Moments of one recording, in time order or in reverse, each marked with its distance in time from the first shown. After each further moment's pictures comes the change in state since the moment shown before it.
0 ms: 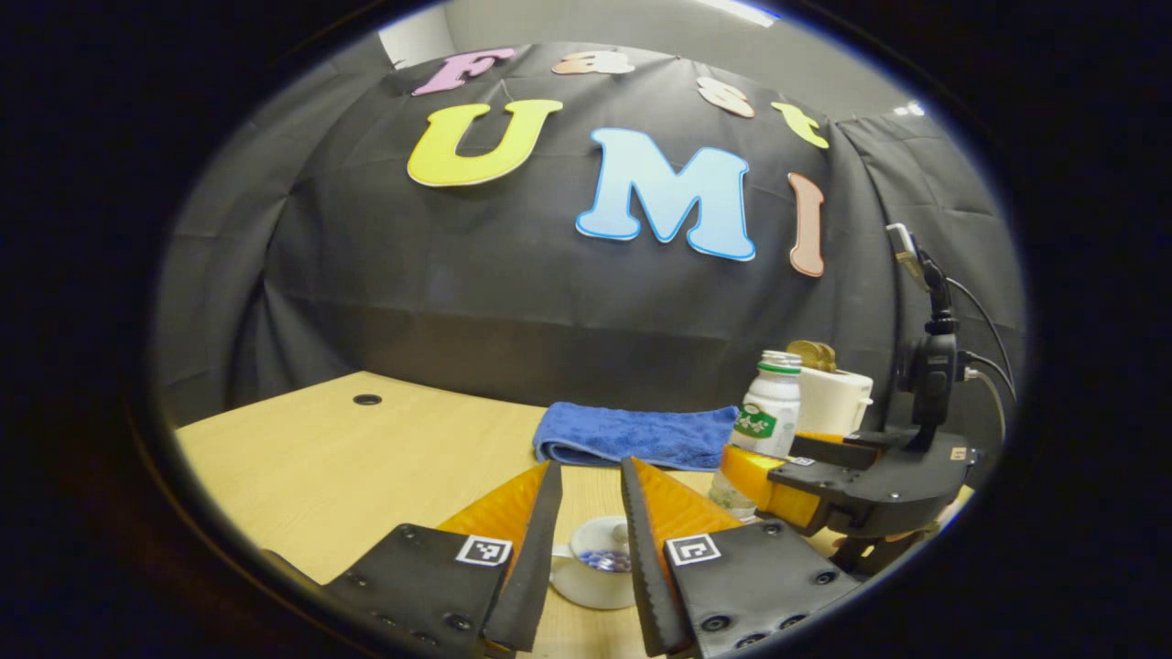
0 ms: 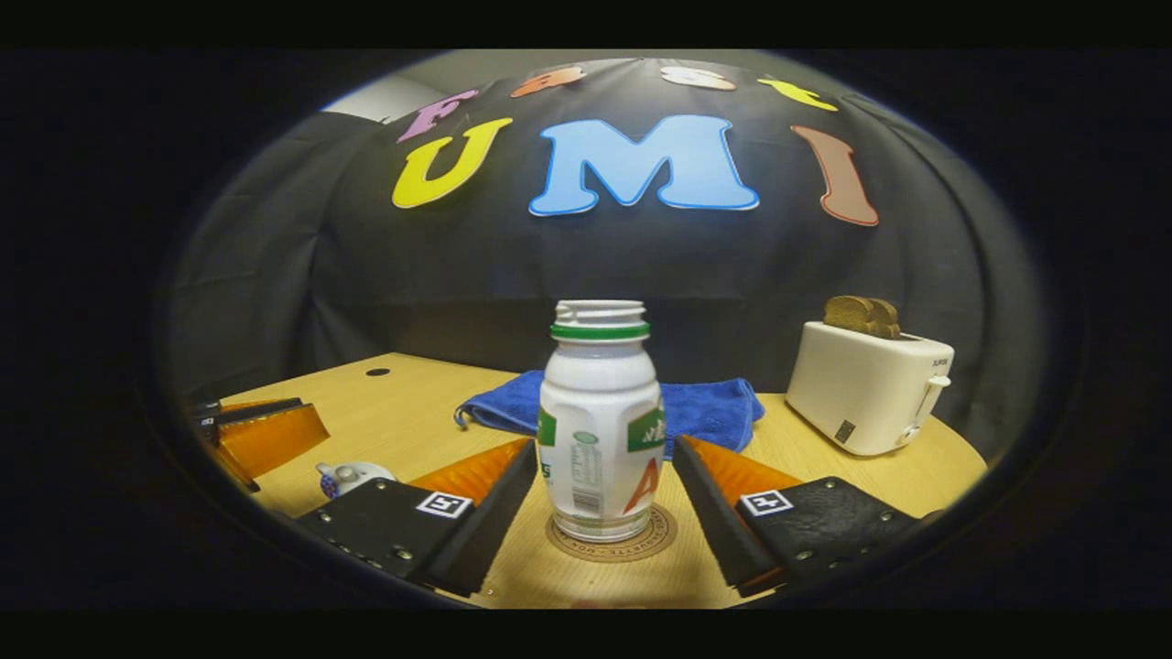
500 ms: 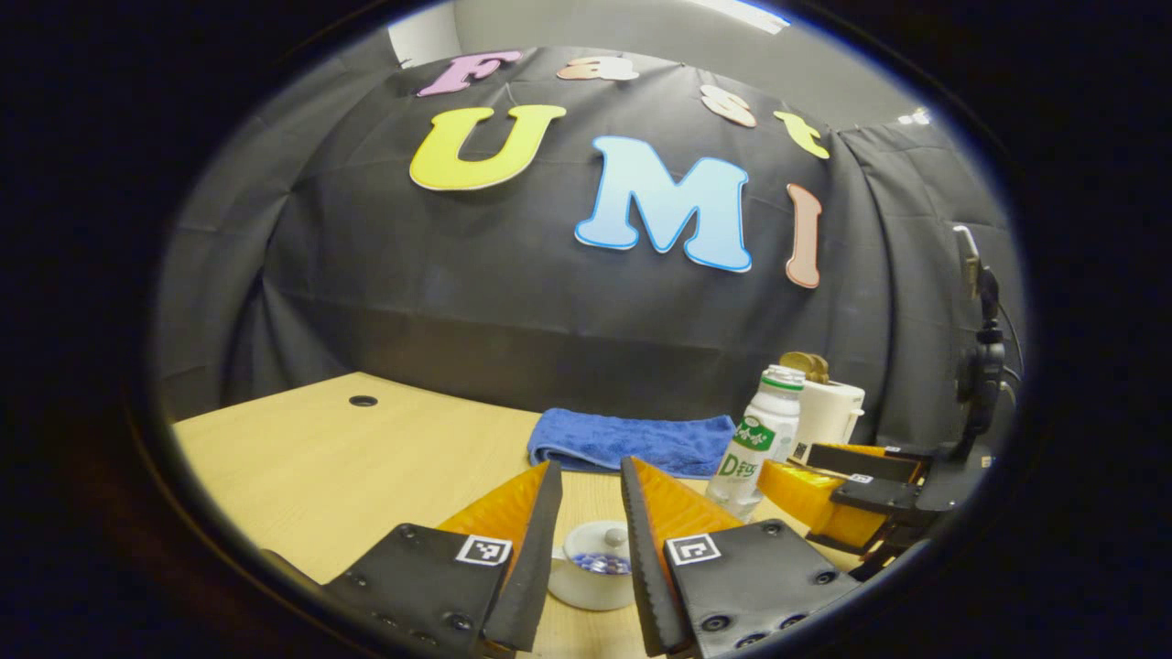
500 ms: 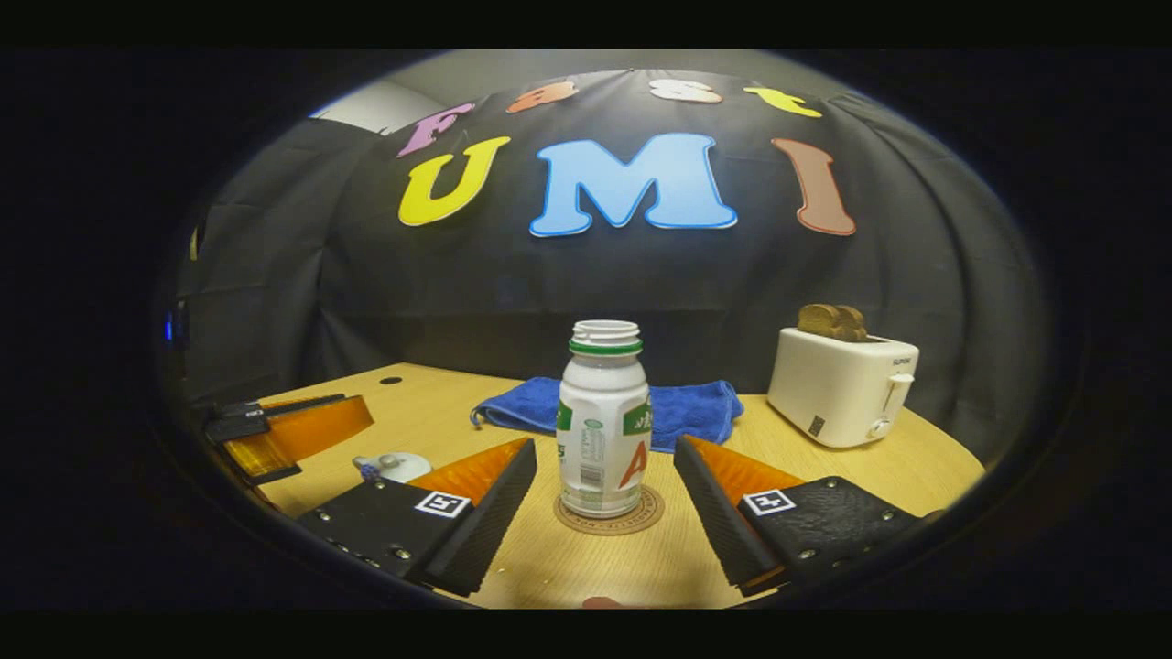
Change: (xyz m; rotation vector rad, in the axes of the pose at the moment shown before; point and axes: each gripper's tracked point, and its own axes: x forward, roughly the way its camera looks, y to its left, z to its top) left arm -0.008 -0.002 0.014 -0.022 -0.033 -0.017; right arm -0.061 -0.001 0.006 0.035 -0.049 -0.014
